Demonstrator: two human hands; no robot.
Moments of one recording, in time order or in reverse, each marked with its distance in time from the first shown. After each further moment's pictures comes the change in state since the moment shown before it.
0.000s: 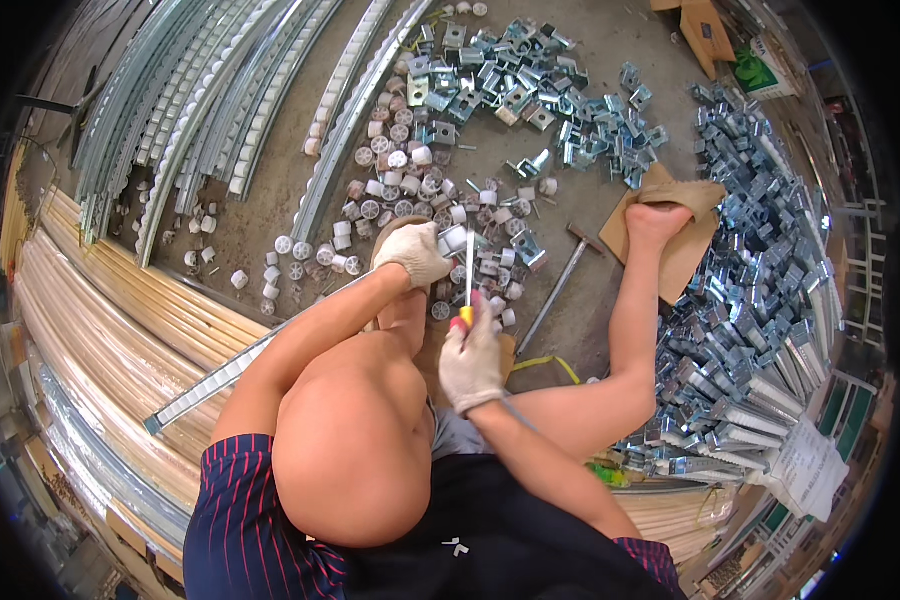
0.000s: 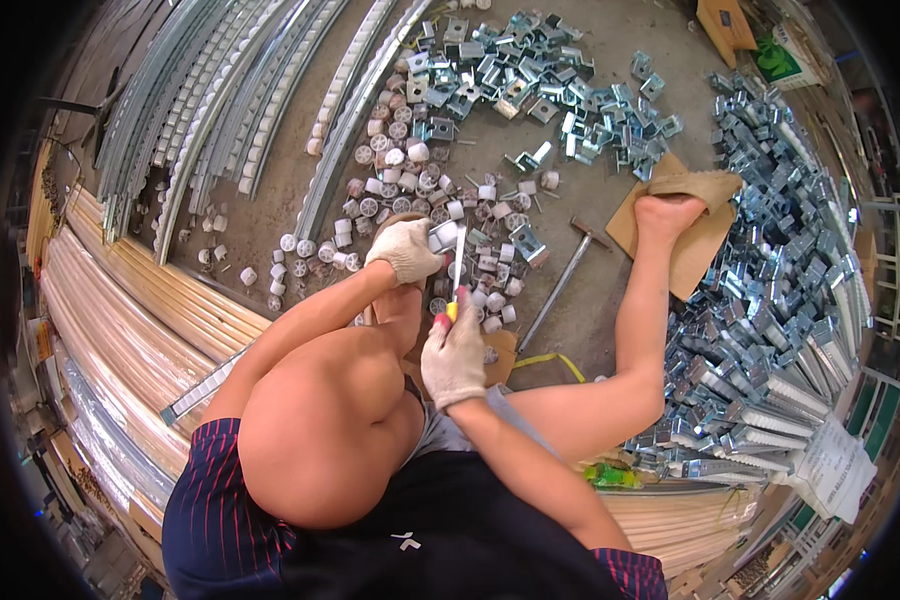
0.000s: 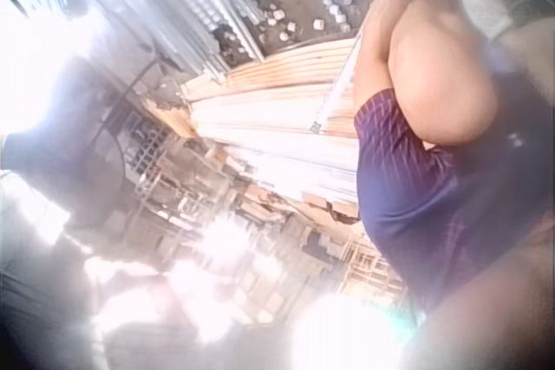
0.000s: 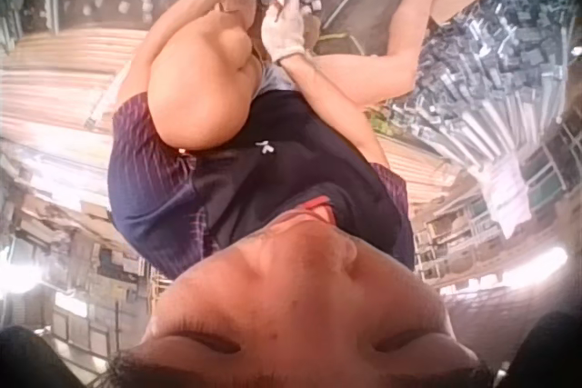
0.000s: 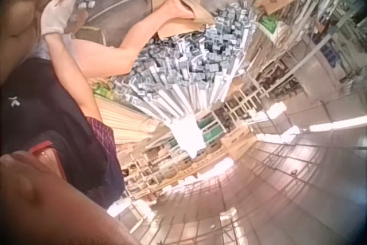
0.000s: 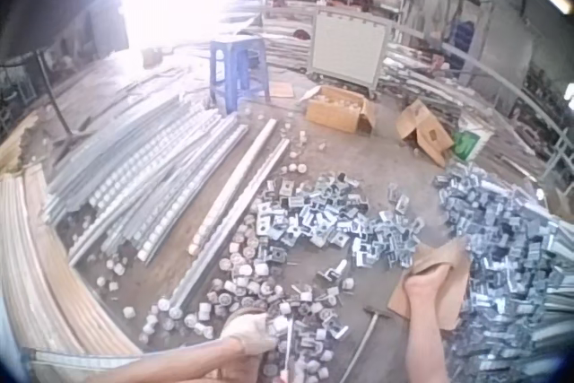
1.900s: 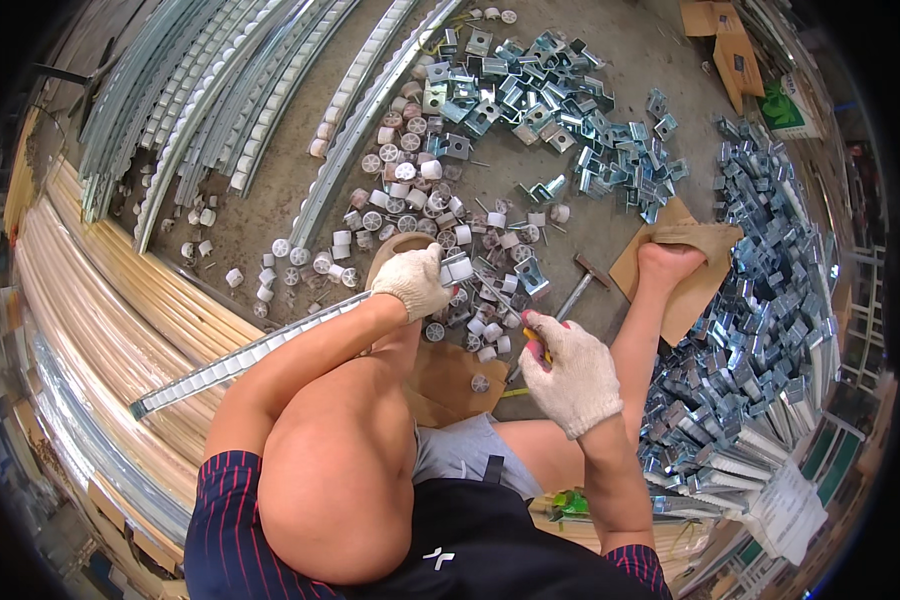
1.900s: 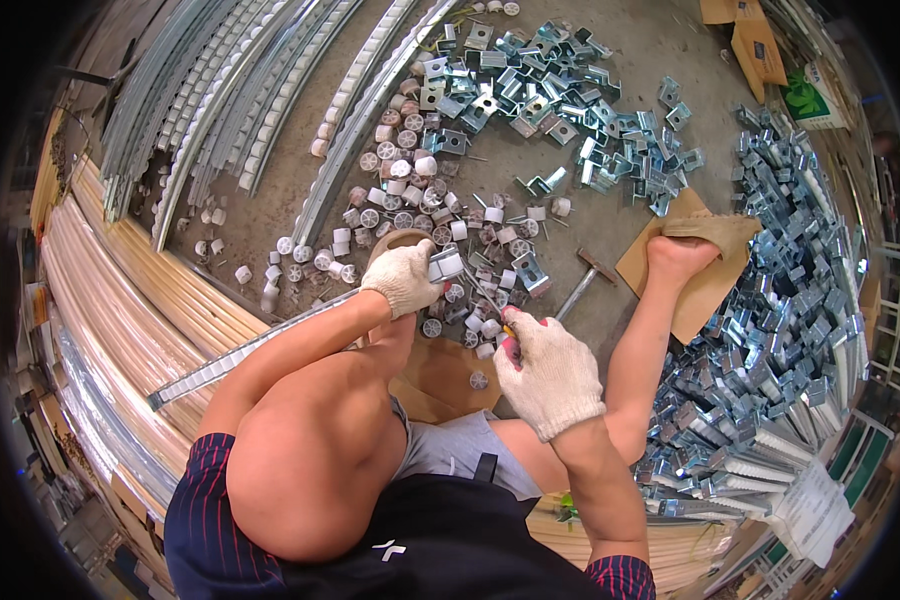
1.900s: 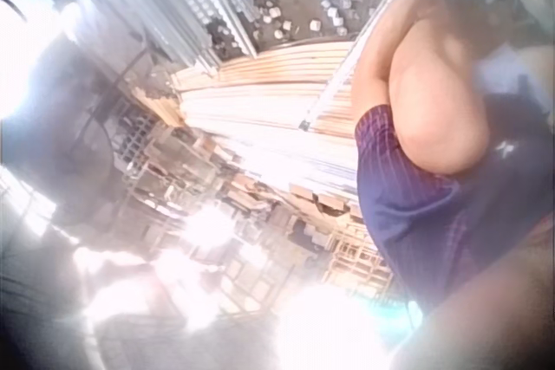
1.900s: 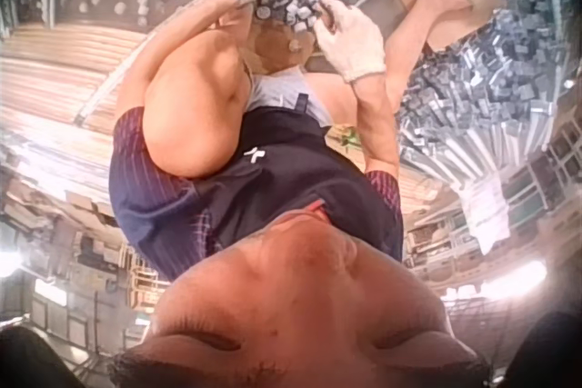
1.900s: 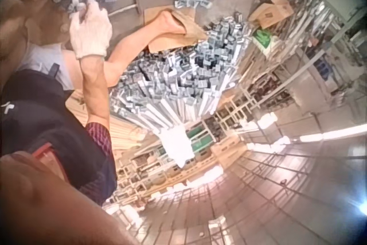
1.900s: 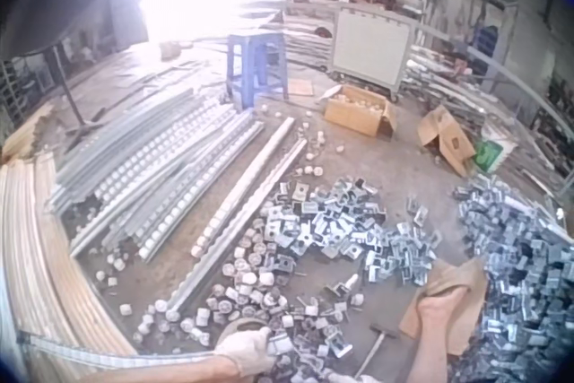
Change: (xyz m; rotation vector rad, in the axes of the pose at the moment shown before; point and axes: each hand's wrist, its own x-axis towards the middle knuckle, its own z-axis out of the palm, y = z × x) left_hand -0.002 0.014 -0.007 0.014 -0.077 -0.068; right_hand 0.076 -0.088 -0.148 -0.693 -0.348 -0.275
